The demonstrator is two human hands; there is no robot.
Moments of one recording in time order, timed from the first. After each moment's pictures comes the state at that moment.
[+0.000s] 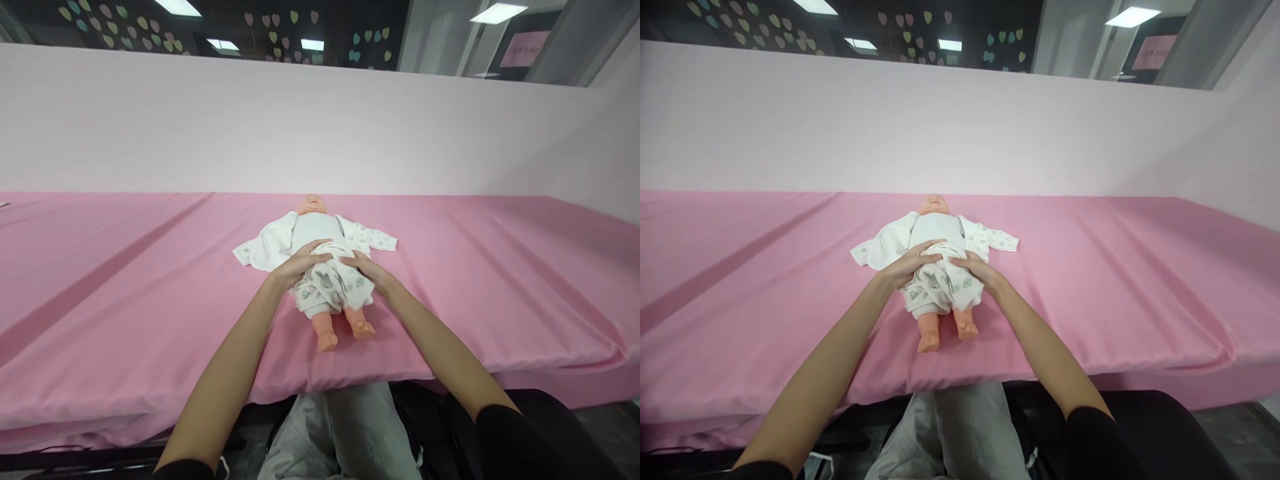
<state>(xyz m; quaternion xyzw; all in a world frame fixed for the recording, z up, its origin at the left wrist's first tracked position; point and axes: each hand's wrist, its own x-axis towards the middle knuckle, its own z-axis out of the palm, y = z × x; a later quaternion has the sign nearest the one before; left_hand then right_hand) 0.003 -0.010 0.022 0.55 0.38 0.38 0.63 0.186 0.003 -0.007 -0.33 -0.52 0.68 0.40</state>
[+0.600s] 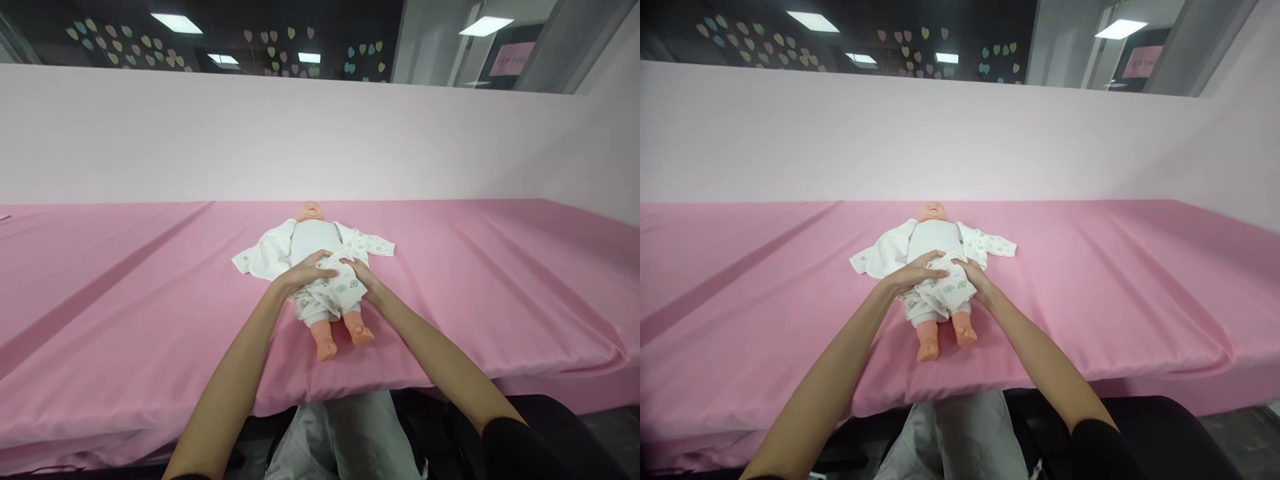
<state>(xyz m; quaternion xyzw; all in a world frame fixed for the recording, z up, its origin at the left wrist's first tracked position) 0.008 -0.012 0.024 0.61 0.39 0.31 0.62 0.173 0.003 -0.018 -0.37 -0.40 0.68 0.50</state>
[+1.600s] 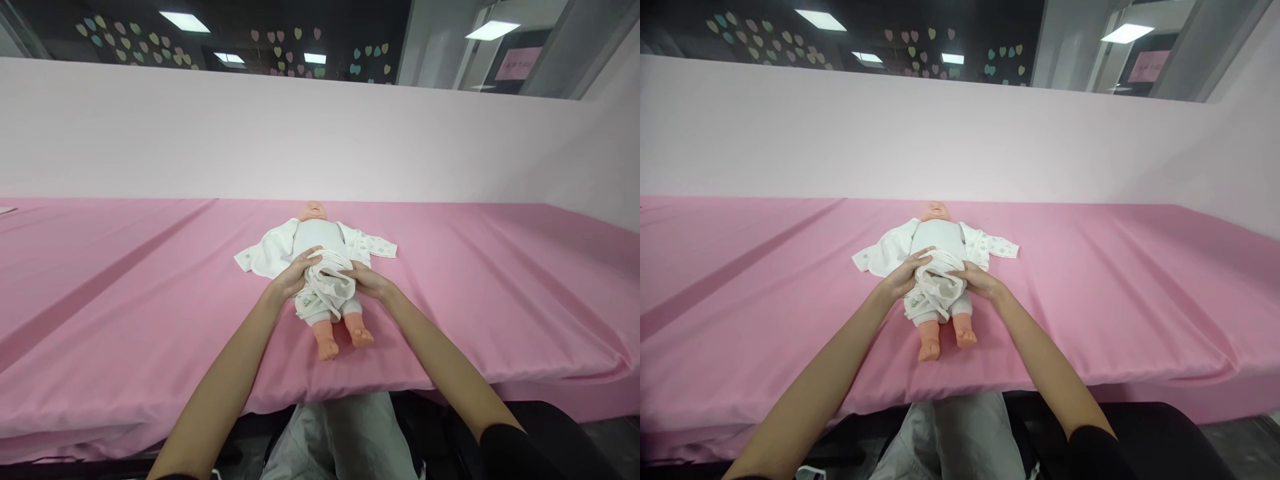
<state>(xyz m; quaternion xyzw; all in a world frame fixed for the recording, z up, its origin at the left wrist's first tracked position) -0.001 -0.005 0.005 0.41 0.28 0.48 0.72 0.186 -0.002 -0.009 -0.29 -0.52 0.71 0.36</state>
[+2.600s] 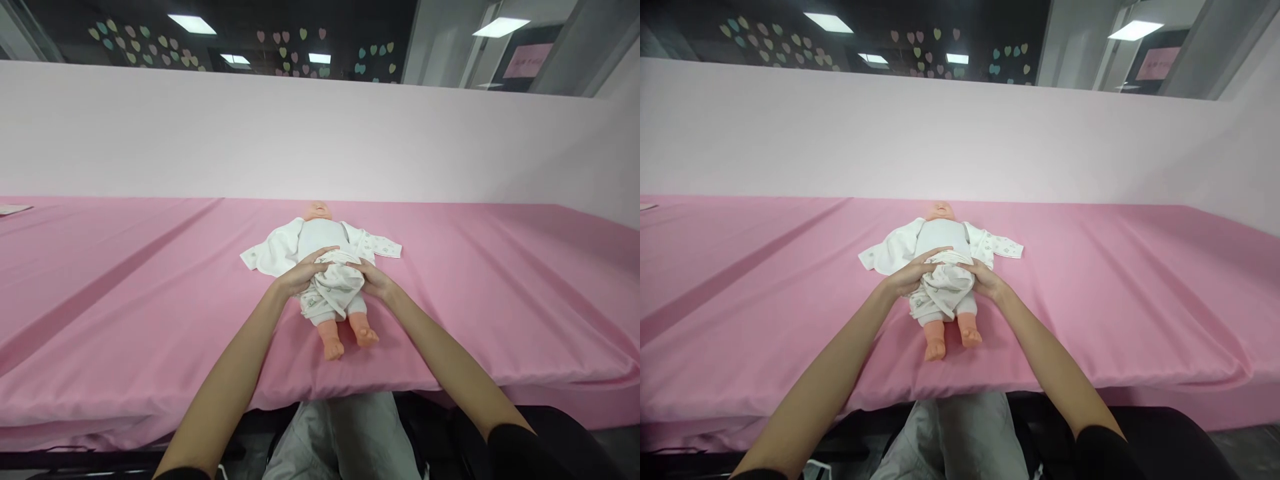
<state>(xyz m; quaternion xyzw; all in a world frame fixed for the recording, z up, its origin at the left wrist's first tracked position) -0.001 -0.013 0.015 0.54 0.31 0.38 0.68 0.184 0.004 -0.019 -0.23 -0.47 0.74 0.42</state>
